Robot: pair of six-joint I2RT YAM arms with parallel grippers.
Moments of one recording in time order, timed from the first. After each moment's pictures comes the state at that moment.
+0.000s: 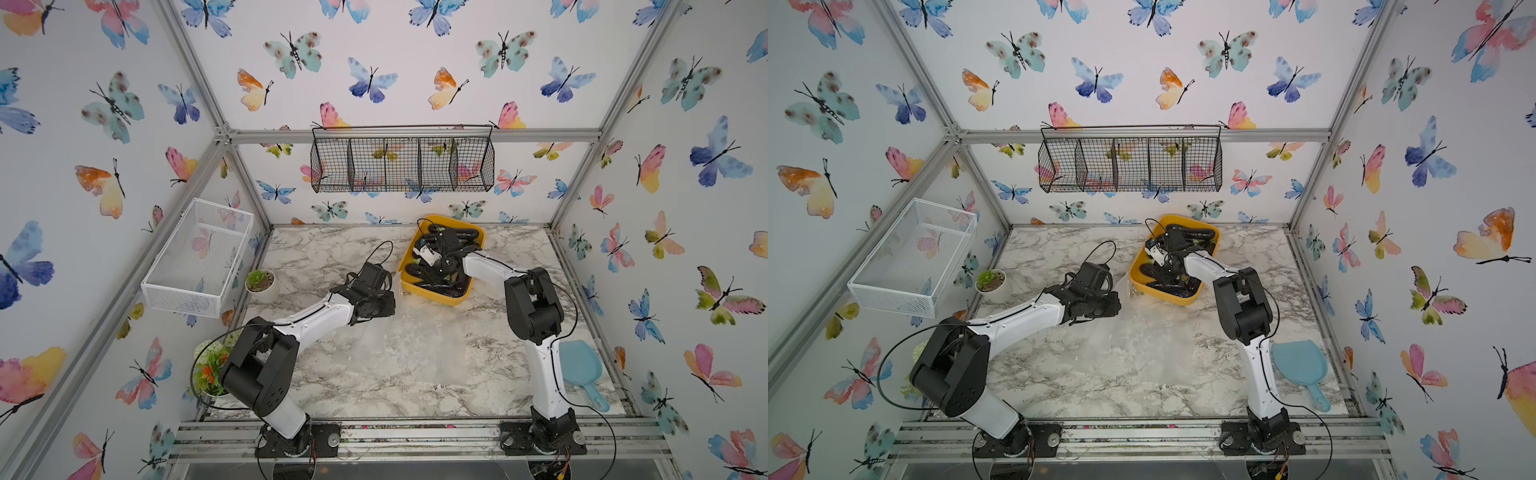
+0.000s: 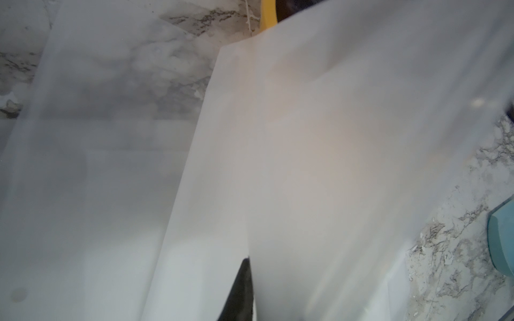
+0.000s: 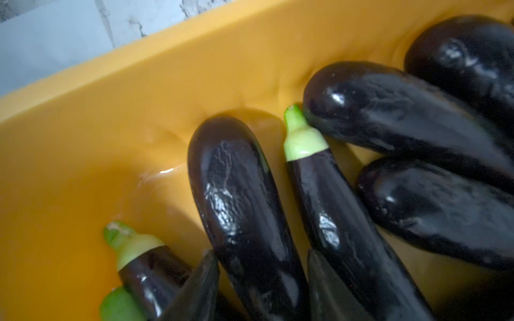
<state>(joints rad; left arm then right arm) -0.58 1.60 1.04 -0.38 0.12 -0.55 0.49 2.25 1.71 -0.46 -0.16 -0.32</state>
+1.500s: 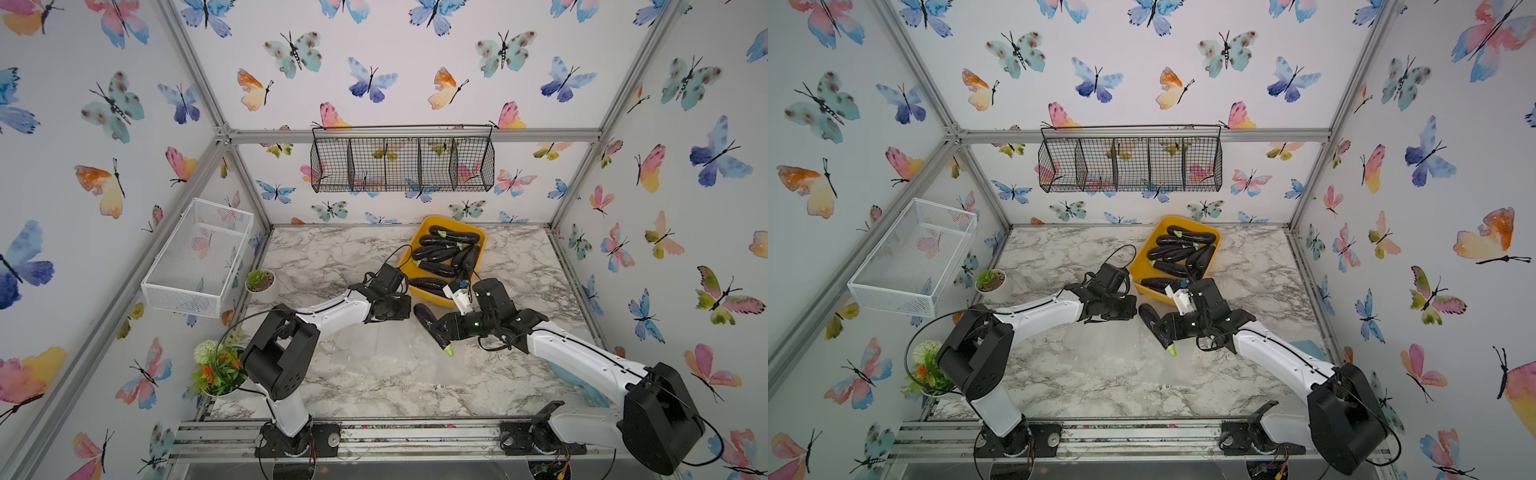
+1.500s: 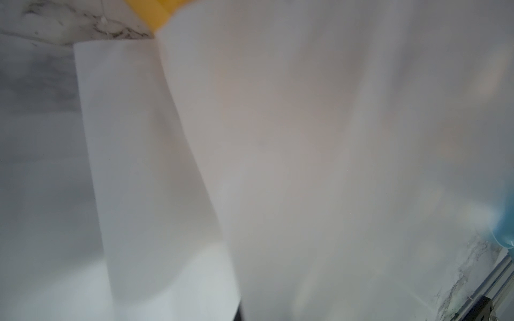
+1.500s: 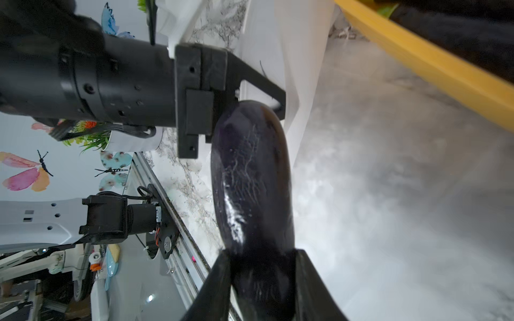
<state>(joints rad) -0.67 1.74 1.11 -0.35 0.19 -0.55 0.62 1.28 0.76 -0.29 -0.54 0.45</state>
